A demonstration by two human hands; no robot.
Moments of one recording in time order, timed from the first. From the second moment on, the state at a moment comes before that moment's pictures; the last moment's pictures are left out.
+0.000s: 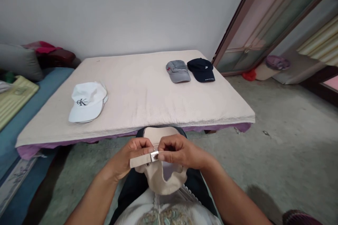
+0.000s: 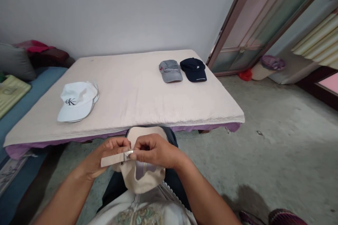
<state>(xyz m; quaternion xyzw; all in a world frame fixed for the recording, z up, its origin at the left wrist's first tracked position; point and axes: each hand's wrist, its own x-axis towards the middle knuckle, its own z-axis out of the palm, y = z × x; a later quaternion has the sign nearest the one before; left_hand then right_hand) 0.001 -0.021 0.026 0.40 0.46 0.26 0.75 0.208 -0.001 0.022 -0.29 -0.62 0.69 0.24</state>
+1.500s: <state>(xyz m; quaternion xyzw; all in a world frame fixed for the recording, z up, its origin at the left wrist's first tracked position) -0.007 -0.004 0.041 0.52 0.45 0.17 0.70 0.203 0.017 0.013 -0.24 -0.58 0.73 0.27</state>
